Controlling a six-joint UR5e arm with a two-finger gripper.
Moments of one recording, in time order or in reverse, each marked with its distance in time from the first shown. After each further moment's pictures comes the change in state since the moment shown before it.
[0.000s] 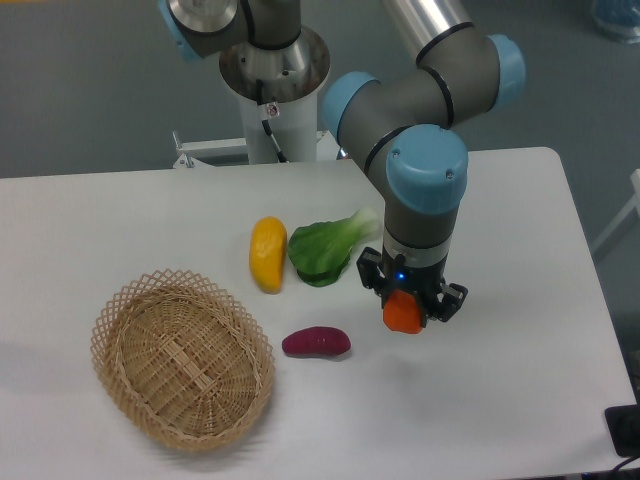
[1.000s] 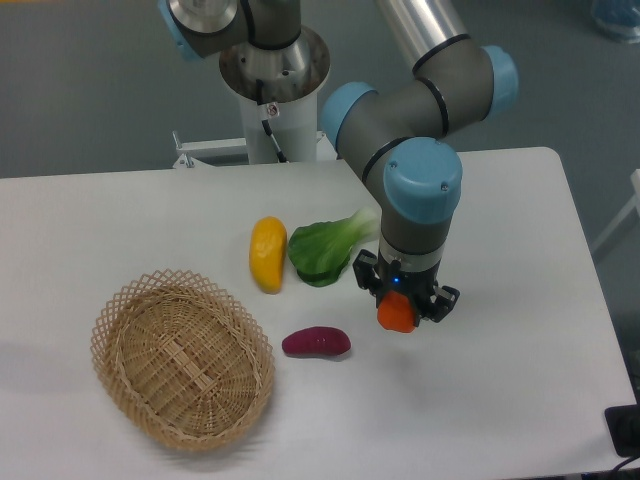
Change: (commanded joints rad) arm -0.005 -0.003 -0.147 0.142 0.003 -0.014
